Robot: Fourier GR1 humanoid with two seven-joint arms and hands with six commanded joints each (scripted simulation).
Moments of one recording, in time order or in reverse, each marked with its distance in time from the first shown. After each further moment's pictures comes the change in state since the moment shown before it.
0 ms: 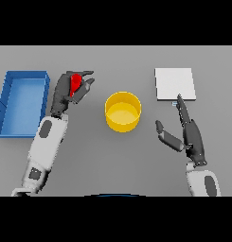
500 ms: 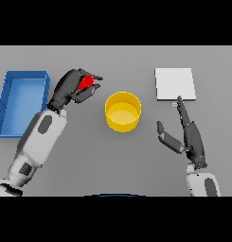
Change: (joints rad) left arm -0.067 0.168 -0.235 -0.060 -0.196 -0.121 0.146; right arm 0.022 -0.003 0.013 -0.030 0.027 -0.008 0.033
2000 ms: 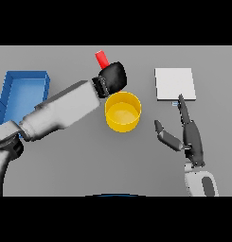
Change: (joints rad) left arm -0.637 0.066 -0.864 0.382 -0.693 -0.314 -0.116; right arm -0.017 0.025 -0.008 0.018 0.014 -0.038 -0.003
